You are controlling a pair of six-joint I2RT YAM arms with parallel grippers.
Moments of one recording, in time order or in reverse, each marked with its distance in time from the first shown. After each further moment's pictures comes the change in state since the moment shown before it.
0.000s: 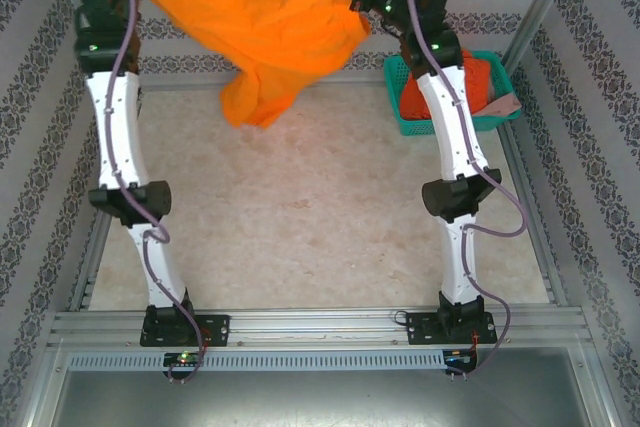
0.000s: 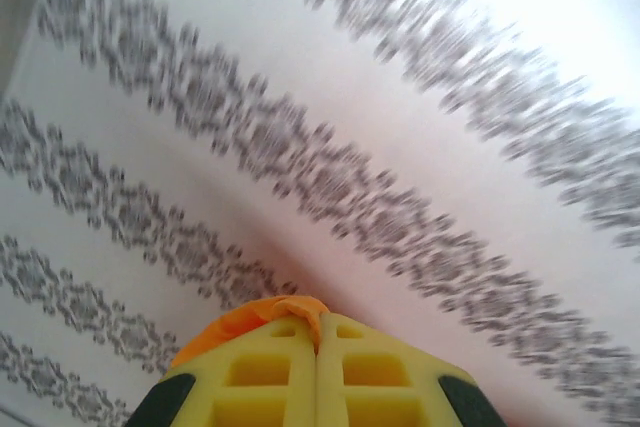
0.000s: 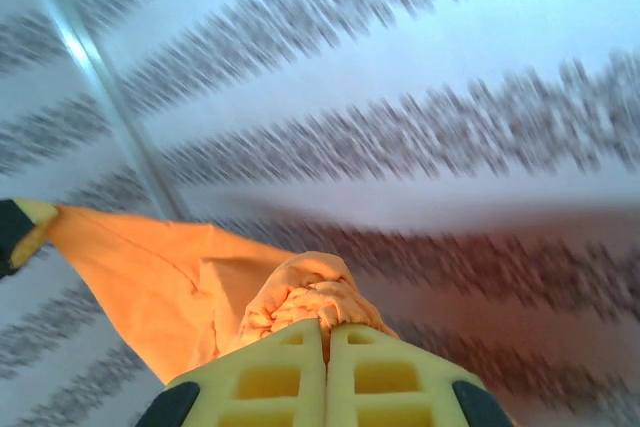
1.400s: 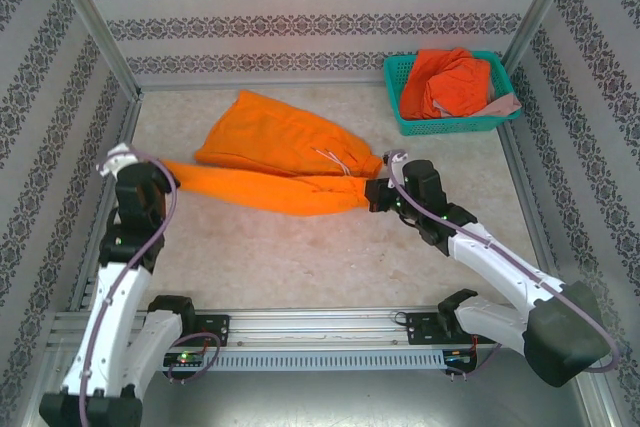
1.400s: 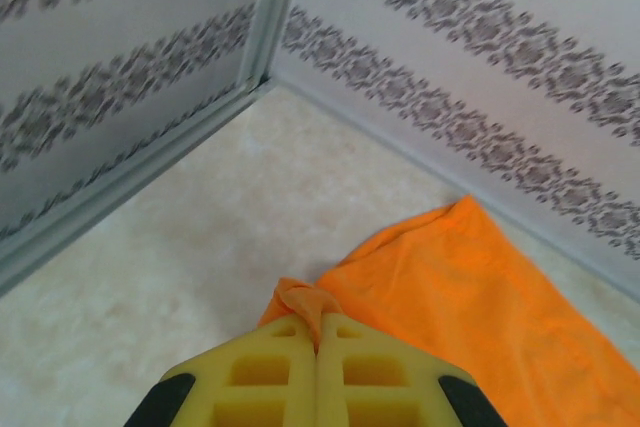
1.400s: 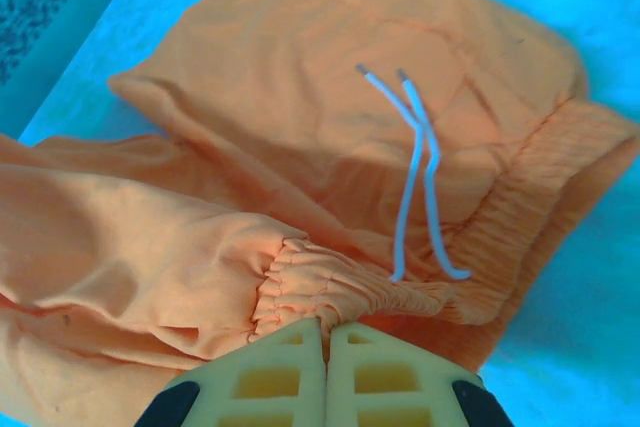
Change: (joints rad) left arm -0.145 -1.287 -1.974 0.283 -0.299 0.120; right arm 0.184 -1.178 -2.227 0.352 0.283 0.013
